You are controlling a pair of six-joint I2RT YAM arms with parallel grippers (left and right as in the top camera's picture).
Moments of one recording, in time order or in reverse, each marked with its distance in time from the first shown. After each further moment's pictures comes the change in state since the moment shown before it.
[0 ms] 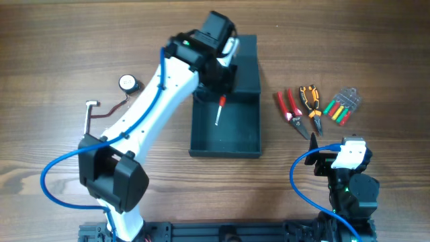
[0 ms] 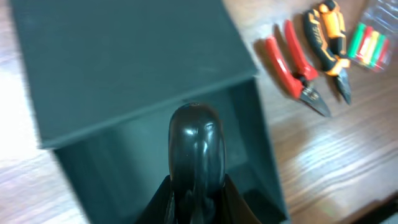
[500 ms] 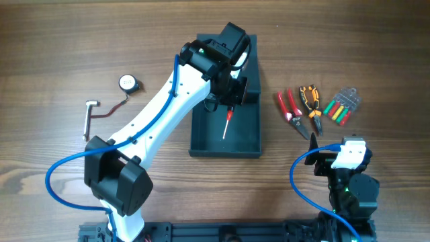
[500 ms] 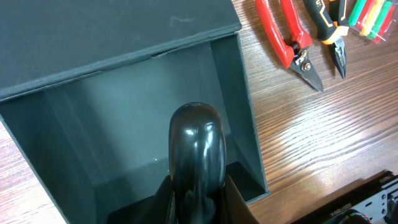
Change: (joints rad) left arm -0.074 0.000 0.000 -0.082 0.001 -0.096; right arm 0.000 0.000 0.000 0.000 0.000 0.000
